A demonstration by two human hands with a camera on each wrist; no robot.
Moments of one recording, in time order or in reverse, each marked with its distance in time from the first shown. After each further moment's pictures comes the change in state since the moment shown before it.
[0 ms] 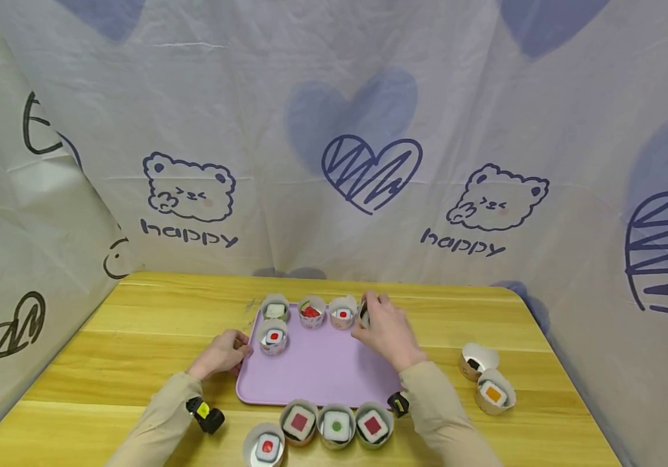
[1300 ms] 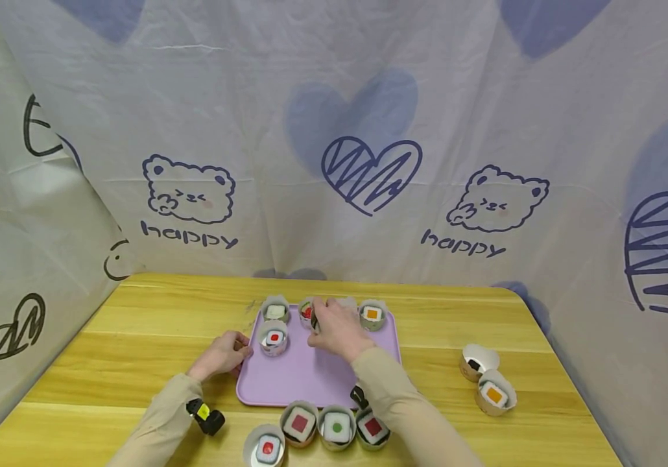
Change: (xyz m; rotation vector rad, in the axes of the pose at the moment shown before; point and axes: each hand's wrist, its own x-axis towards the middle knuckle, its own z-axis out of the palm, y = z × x) left_hand 0.002 0.000 0.000 0.008 0.000 -0.006; right_hand 0.029 -0.051 0.042 -0.038 -0.180 -0.168
